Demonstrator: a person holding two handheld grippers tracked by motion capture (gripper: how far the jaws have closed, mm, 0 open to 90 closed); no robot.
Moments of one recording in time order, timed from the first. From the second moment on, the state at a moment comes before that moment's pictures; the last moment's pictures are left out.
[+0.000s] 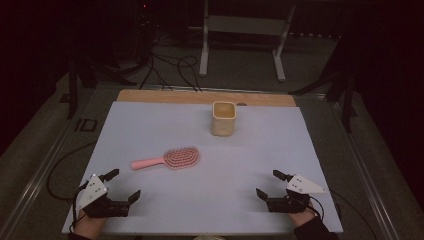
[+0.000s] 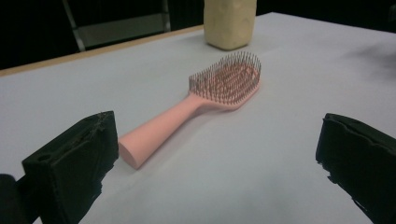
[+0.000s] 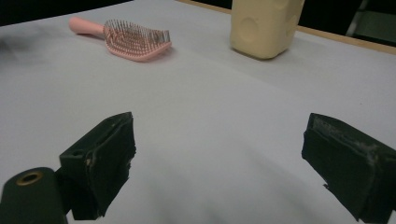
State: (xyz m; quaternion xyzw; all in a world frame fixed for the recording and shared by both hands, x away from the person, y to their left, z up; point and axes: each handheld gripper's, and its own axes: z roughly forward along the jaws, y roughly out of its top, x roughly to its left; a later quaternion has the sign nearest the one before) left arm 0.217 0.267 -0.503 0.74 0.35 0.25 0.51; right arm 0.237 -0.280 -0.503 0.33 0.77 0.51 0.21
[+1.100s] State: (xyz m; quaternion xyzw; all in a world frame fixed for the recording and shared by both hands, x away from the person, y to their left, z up) left arm 0.211 0.264 -0.496 0.75 0.33 0.23 0.53; right arm 0.236 -0.275 -0.498 0.31 0.76 0.52 0.22
